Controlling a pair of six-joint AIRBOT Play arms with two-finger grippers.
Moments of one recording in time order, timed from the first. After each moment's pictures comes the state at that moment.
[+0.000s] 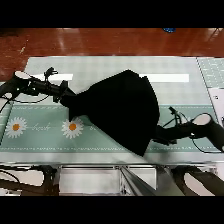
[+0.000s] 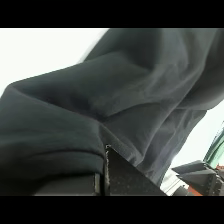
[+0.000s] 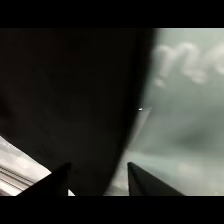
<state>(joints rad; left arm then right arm) 0.14 -1.63 1.14 0.67 -1.23 -1.29 -0.05 -1.06 0.40 -0.84 1.13 1.41</state>
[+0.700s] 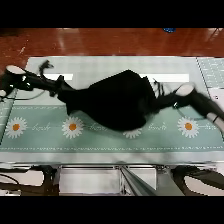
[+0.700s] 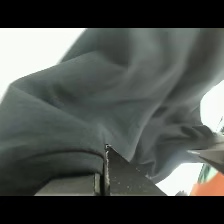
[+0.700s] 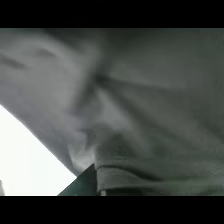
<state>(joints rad) 0.17 -1.56 1.23 0.66 -1.25 -1.29 0.14 -1.32 0.95 -0.71 1.10 1.33</state>
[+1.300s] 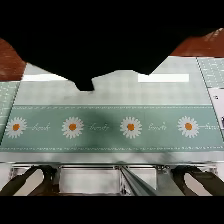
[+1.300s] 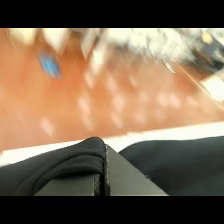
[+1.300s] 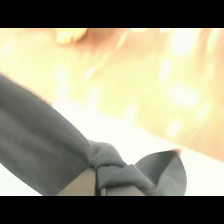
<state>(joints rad) 0.38 -0.98 1.70 0.43 -1.15 -1.18 -0.05 -0.98 1.94 -0.85 1.30 1.35</state>
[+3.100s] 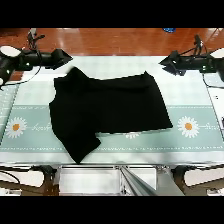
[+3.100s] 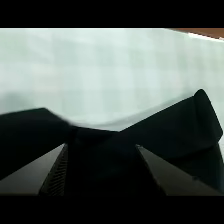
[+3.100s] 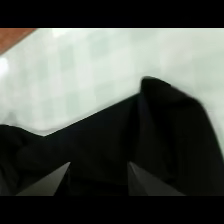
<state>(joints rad) 0.12 -1.63 1.48 0.67 -0.95 -1.14 -0.22 -1.67 1.49 -0.68 1.04 1.41</state>
